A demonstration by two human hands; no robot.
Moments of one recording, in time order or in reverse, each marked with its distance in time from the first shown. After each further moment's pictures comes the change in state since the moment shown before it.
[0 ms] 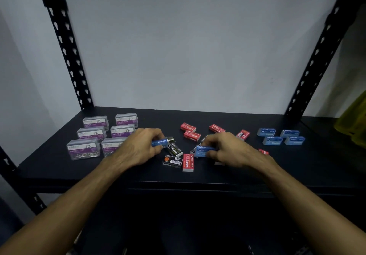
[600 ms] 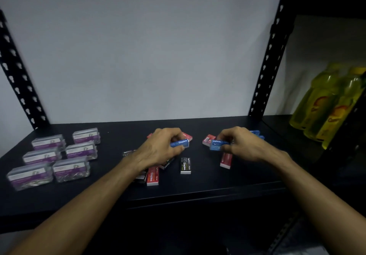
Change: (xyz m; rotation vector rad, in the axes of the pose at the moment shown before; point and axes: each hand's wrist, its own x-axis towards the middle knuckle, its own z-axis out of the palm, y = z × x) left_hand 0.055 0.116 0.033 -0.277 -0.051 0.278; right_hand -0.060 0.085 -0.063 -0.064 0.219 0.184
